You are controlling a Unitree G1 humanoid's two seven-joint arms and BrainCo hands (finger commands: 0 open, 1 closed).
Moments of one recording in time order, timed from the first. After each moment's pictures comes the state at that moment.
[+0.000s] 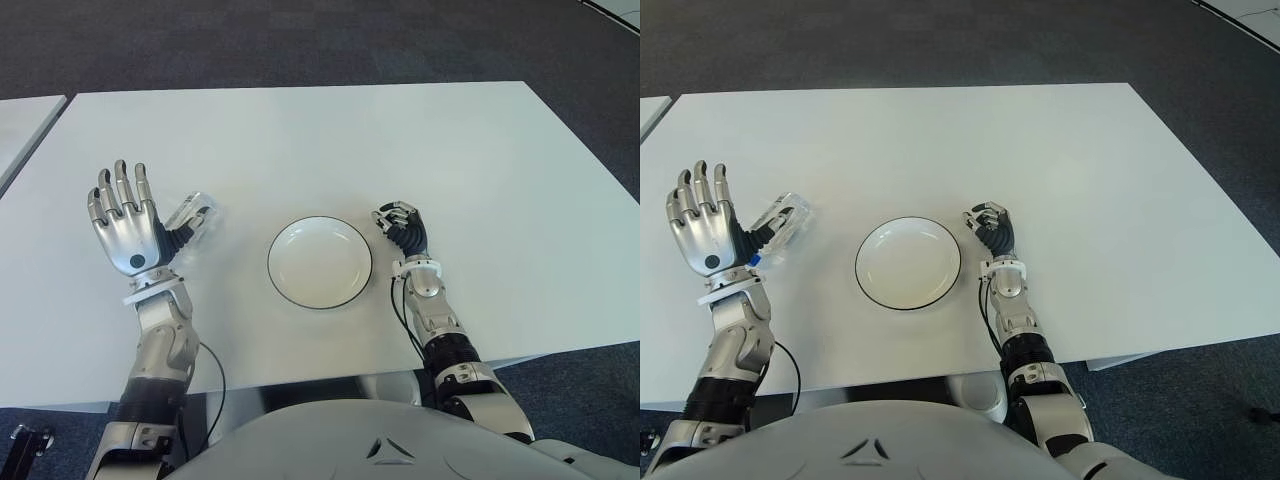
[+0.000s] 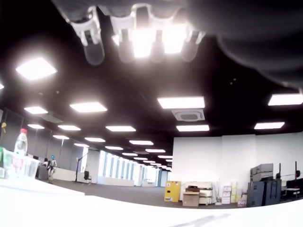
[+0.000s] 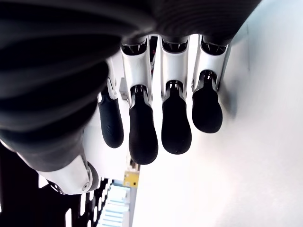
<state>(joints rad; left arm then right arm) 0.09 0.29 -0.02 0.06 1.14 0.41 0.67 -0.20 -0.02 0.02 0.63 -0.13 -0.26 -0.17</state>
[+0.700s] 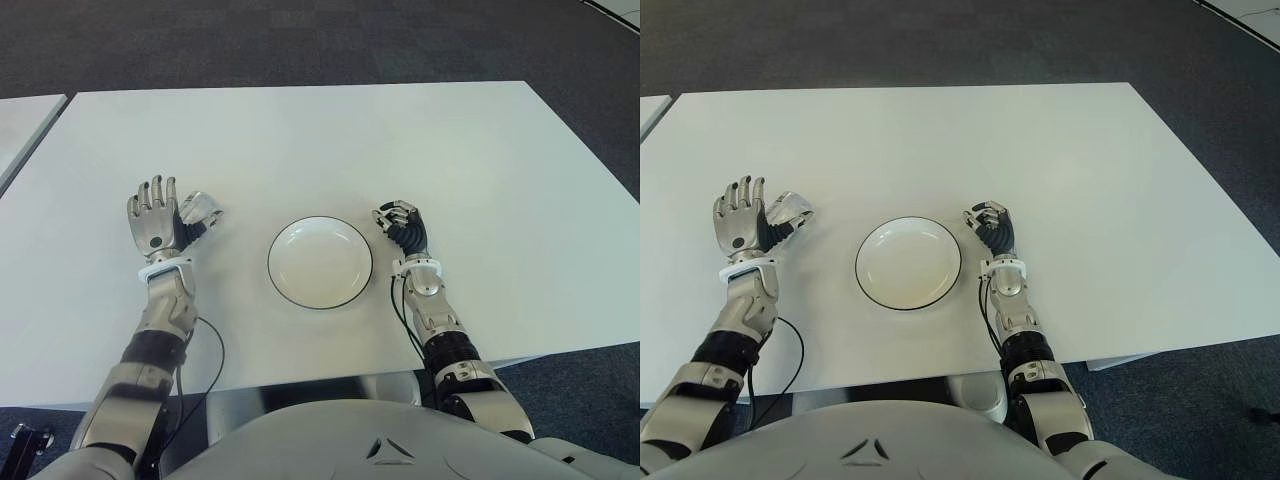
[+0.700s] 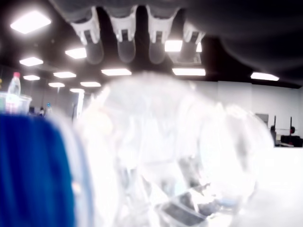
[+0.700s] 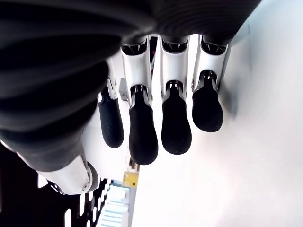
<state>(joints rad) -0.19 0.38 -0.11 0.61 0.92 0.26 0.60 -0.21 -0.02 0.02 0.64 -0.14 -0.26 -0.18</state>
